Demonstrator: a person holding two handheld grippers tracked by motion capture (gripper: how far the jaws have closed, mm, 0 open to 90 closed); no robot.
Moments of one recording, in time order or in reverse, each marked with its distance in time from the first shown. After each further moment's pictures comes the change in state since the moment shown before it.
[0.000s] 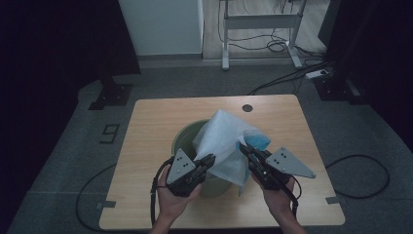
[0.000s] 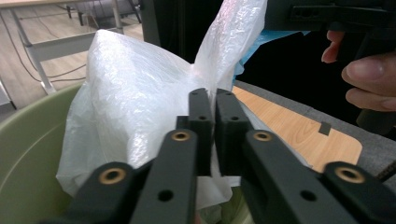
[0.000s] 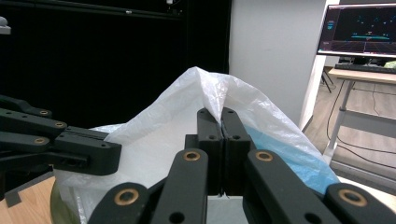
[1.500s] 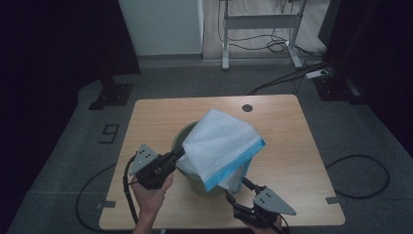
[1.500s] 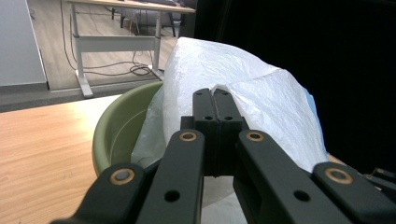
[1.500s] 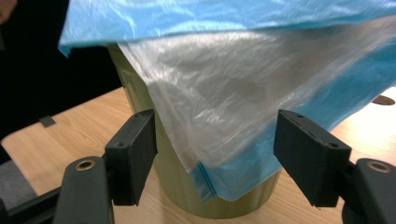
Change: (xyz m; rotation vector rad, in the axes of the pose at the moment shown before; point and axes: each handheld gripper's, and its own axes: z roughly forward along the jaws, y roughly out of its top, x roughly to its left) left arm 0.052 -0.011 -0.040 -0.095 0.116 -0.205; right arm 0.044 -0.108 -0.025 0.169 0.022 0.083
